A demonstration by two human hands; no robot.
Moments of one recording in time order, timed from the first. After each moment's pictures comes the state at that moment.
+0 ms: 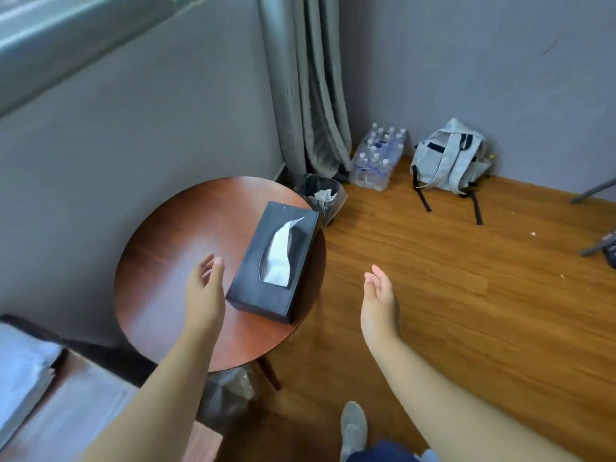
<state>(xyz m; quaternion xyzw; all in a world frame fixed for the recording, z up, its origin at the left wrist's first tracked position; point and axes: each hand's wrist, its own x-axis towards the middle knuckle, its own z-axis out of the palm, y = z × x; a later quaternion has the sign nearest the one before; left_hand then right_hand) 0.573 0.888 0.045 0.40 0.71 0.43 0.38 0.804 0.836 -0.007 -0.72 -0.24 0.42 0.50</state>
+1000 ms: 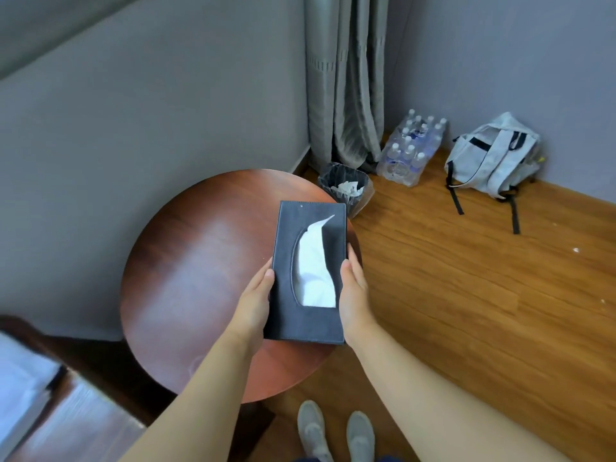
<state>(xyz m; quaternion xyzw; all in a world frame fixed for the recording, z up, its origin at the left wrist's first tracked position) 0.573 0.949 -0.018 0.32 0.62 0.33 0.63 0.726 0.948 -0.013 -0.63 -0.22 0.57 0.48</state>
